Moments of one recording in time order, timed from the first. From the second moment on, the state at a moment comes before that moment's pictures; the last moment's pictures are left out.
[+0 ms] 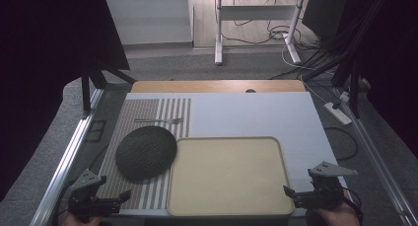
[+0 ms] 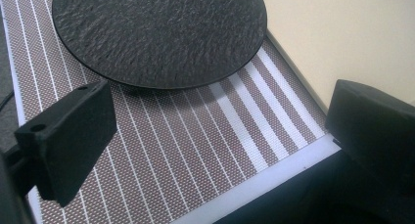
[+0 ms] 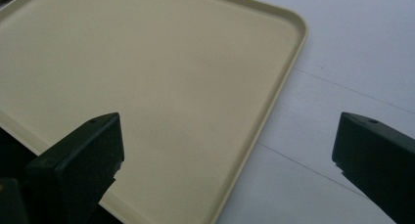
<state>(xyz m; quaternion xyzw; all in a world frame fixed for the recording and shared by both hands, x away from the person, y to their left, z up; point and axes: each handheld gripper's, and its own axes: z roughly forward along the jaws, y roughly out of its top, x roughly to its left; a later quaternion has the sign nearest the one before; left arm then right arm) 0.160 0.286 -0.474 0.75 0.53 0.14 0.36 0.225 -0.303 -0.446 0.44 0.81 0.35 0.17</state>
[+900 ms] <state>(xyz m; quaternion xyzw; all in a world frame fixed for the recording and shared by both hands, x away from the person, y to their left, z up) 0.164 0.287 -0.475 0.76 0.53 0.11 0.36 0.234 -0.302 -0.449 0.43 0.81 0.35 0.16</state>
